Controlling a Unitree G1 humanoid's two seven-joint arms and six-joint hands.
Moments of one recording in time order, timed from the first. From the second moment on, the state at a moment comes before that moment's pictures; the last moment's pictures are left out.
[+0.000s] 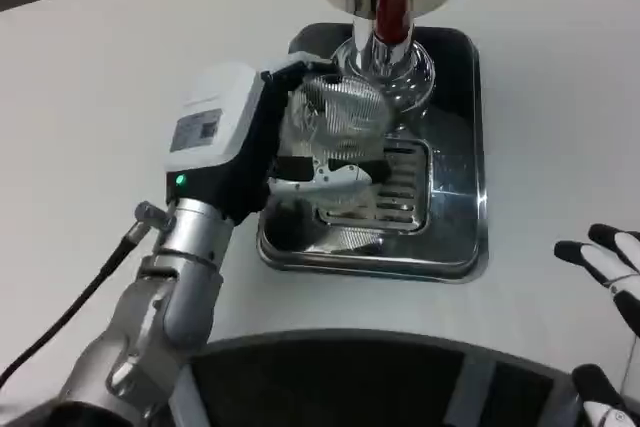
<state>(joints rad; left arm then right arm) -0.71 0.31 -0.22 0.53 0.69 -0.30 0.38 0.59 -0.26 -0.54 -1.03 -0.47 -0.22 0.54</state>
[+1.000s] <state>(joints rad) -0.74 0.36 -0.30 0.50 0.72 -0.23 0.31 0.56 -0.29 -0.50 -1.03 -0.47 -0.16 0.54</state>
